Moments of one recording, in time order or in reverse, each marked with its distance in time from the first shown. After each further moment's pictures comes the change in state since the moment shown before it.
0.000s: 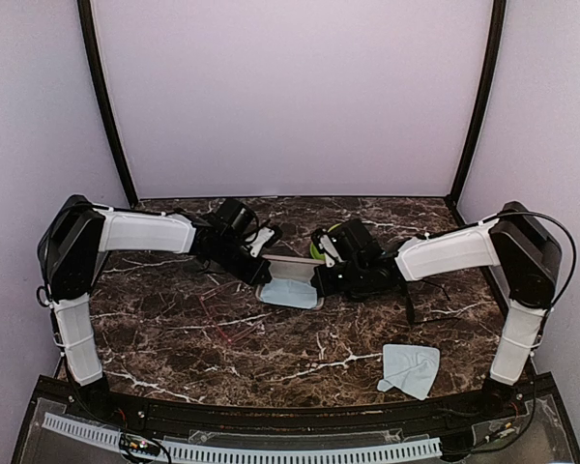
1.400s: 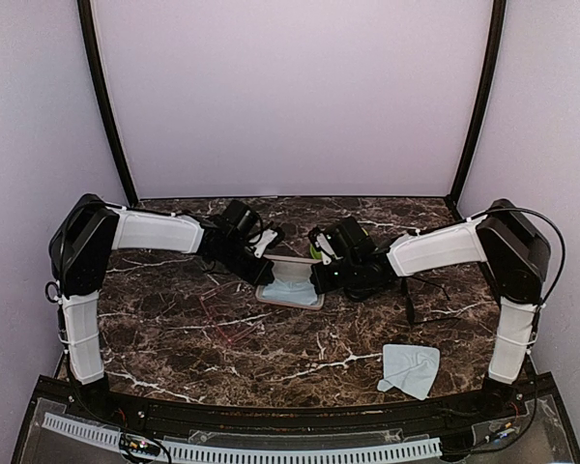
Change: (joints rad) left arm 0.008 0.076 0.045 0.018 -0.003 0.000; right arm -0.018 0.071 0.069 -0.025 0.021 -0.040
